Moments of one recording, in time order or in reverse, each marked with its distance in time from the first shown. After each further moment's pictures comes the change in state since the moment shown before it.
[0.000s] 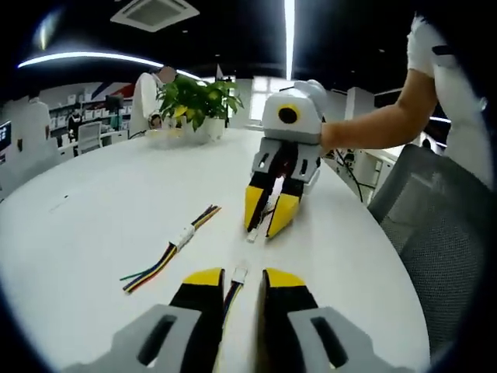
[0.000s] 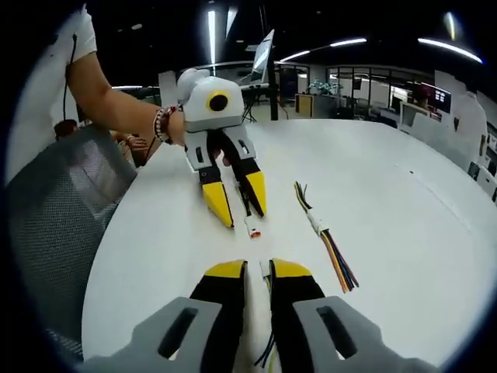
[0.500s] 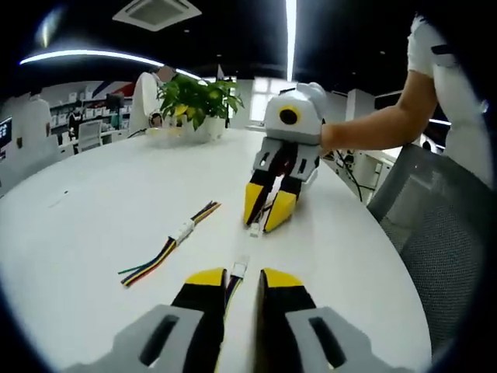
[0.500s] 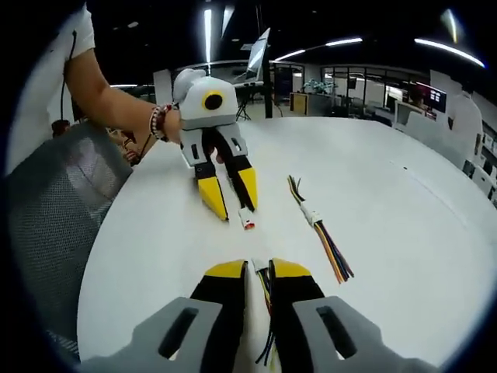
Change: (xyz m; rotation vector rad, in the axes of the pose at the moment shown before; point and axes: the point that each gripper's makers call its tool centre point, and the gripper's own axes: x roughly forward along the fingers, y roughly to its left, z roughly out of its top) left arm -0.003 0.000 0.000 0.003 -0.014 0.014; right arm 0.000 -0.004 -0.006 0.015 0.012 -0.027
